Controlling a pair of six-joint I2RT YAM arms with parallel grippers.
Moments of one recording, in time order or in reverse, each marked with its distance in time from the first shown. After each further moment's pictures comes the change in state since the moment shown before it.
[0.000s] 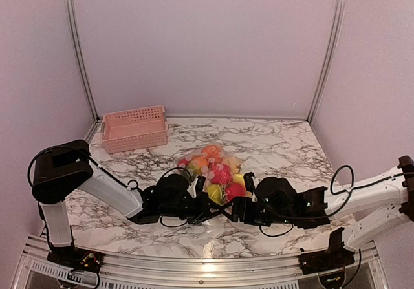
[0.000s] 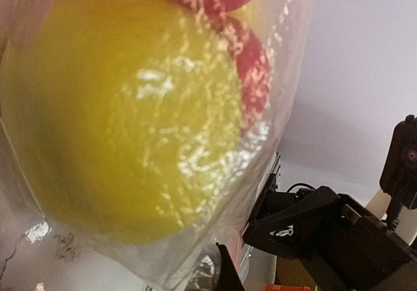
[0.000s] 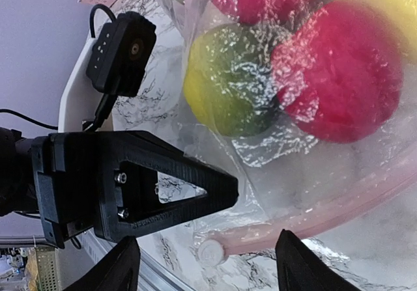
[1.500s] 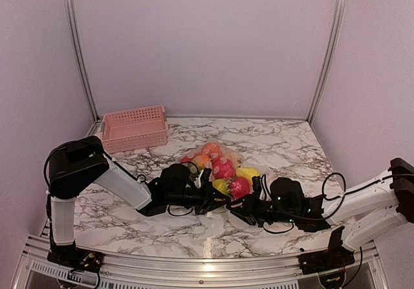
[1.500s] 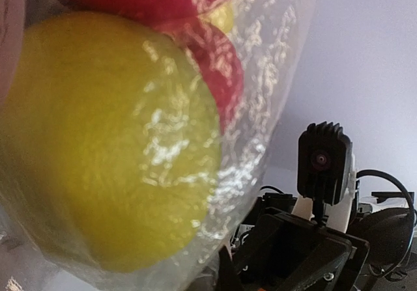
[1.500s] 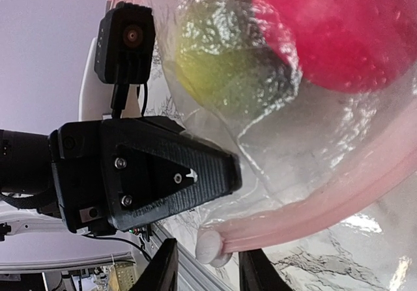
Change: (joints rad) left arm 0.084 0.129 0.121 0.132 0.186 -0.061; right arm -0.137 0.035 -0.197 0.423 -0.186 0.238
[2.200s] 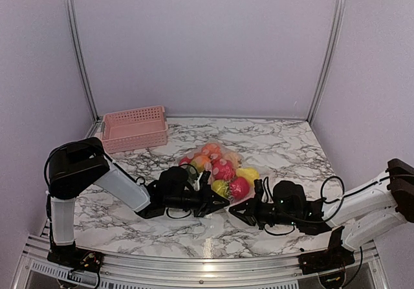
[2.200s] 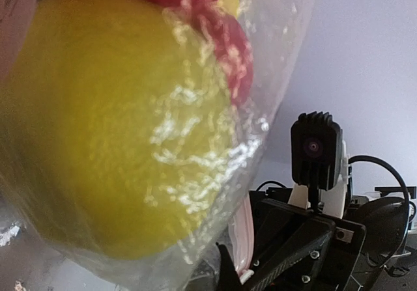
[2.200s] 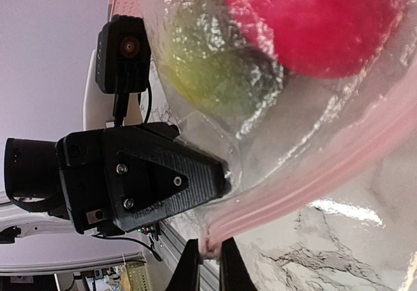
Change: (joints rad) left arm -0.003 0.000 -0.029 0.026 0.003 0.002; right arm -0.008 0.014 -0.045 0.084 -0.015 0.045
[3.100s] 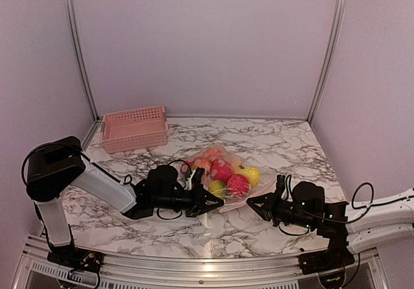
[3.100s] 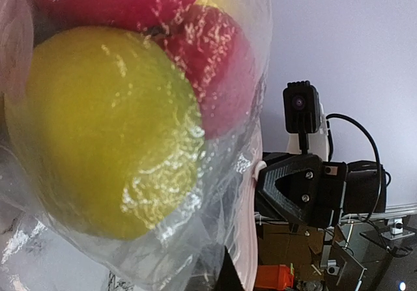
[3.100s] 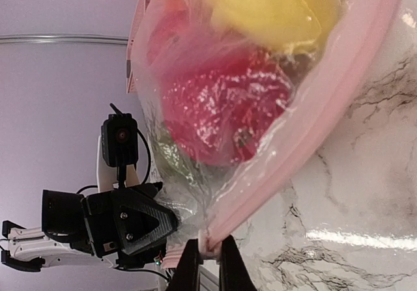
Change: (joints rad) left arm -0.013 -0.161 -0.111 -0.037 -0.019 0.059; right arm 0.000 -0.339 -0.102 -0.169 0.188 0.057
